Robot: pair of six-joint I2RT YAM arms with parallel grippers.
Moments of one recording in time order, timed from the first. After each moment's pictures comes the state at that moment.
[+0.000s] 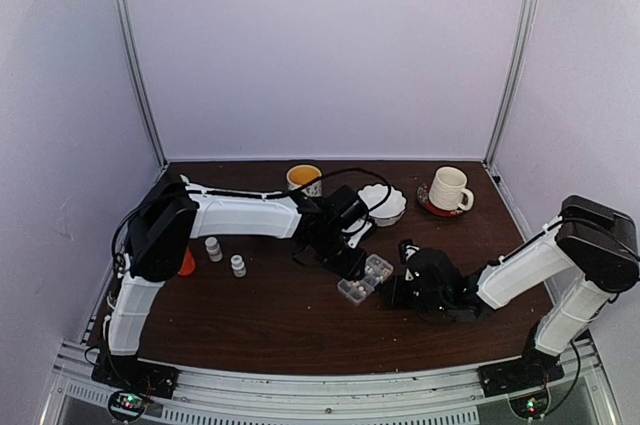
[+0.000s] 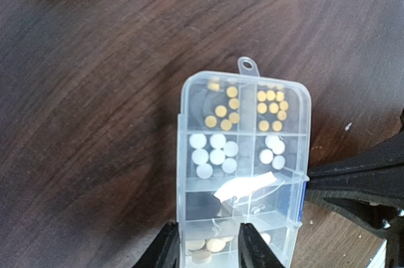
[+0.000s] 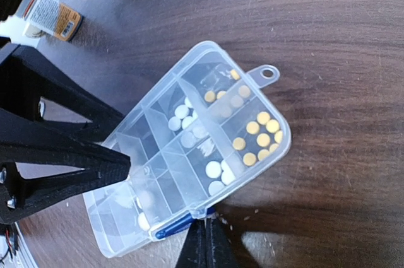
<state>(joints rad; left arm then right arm) -1.01 2.26 1.74 -0.57 0.17 -0.31 0.92 1.62 0.44 0.49 0.13 0.88</state>
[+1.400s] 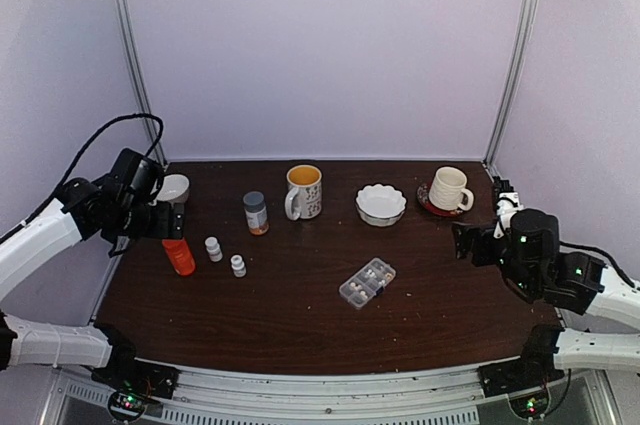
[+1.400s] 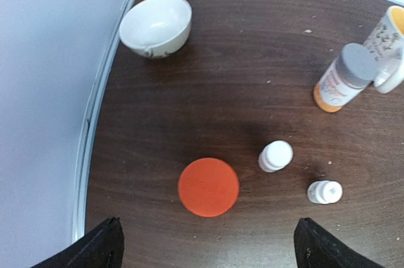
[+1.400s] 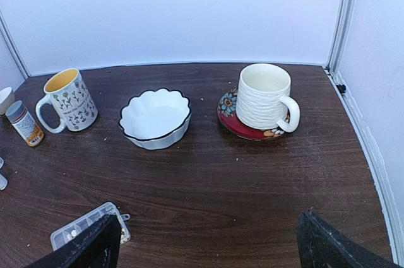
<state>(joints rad) -0.54 1.02 0.96 -0.83 -0.44 -0.40 0.83 0.64 0.50 -0.27 0.64 0.36</state>
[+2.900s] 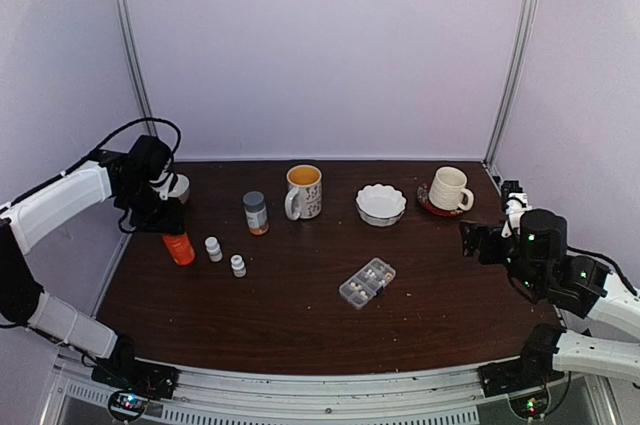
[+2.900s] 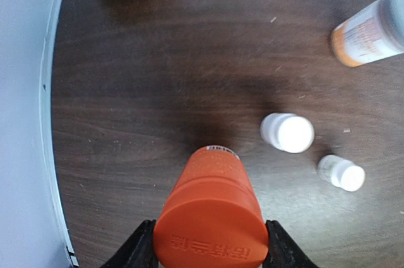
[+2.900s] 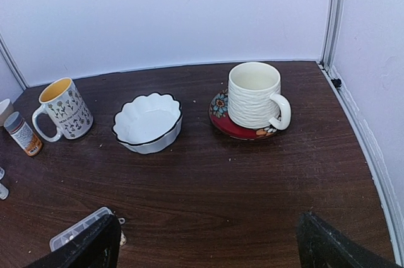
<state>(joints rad) -0.27 1.37 1.10 -0.93 -0.13 -0.25 0.73 0.57 0.46 -0.27 0.57 0.37</state>
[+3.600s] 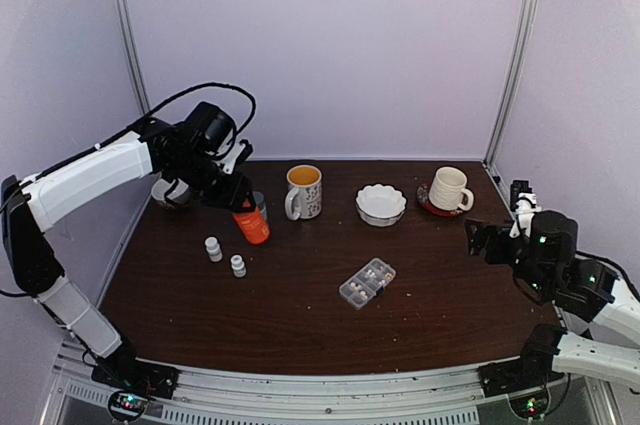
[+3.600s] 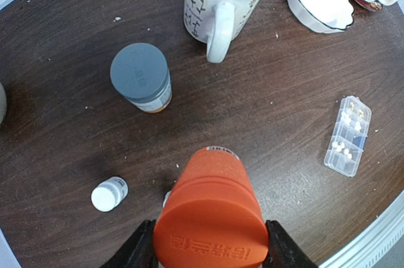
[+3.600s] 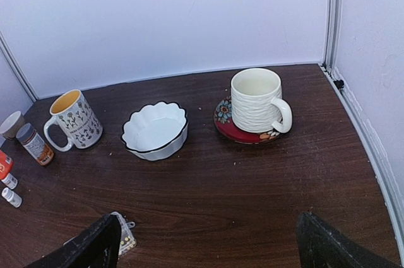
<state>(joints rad) -0.62 1.55 1.46 -0.93 0.02 -0.27 0.72 0.51 0.46 -0.30 0.55 0.39</state>
